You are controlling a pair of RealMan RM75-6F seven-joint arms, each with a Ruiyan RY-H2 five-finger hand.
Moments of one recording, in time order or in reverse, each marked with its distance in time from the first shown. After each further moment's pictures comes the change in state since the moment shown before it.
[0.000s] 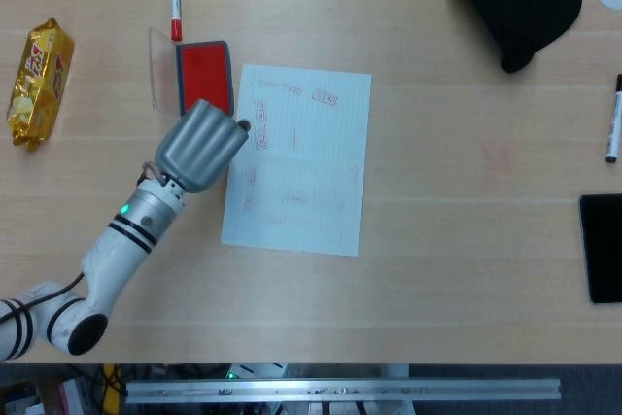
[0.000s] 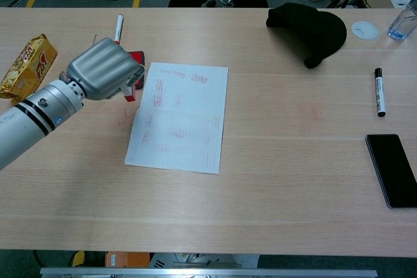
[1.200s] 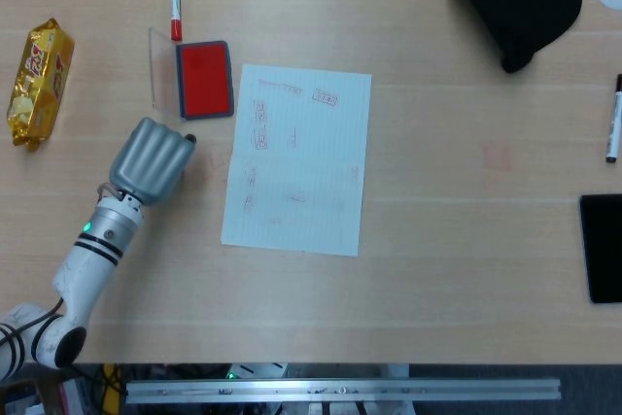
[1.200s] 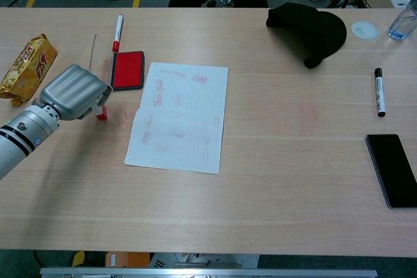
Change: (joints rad) left arm 0.151 -0.091 0.014 0.259 0.036 -0.010 -0.153; right arm -0.006 0.014 -0.009 -0.032 -0.010 0.021 -0.027
